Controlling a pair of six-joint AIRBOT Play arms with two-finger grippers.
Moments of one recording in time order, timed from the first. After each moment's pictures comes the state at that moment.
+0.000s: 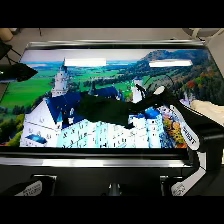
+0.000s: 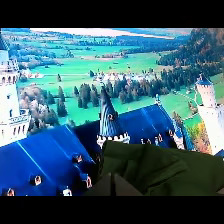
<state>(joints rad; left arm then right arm) 0.19 -1.19 1.46 0.96 -1.16 -1.28 0.14 -1.83 1.34 -0.68 1.17 1.15</state>
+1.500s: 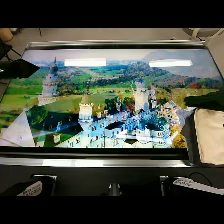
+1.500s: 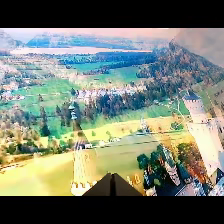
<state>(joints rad) 0.16 -1.17 1.46 0.92 -1.12 -1.24 -1.06 -1.44 2.01 -0.86 1.82 1.22</state>
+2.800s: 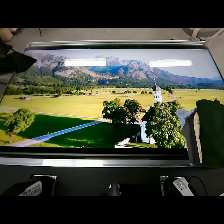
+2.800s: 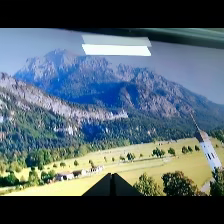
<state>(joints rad) 0.15 -1.14 1.51 0.84 -1.06 -1.23 -1.07 -1.05 1.23 -1.57 1.51 1.01</state>
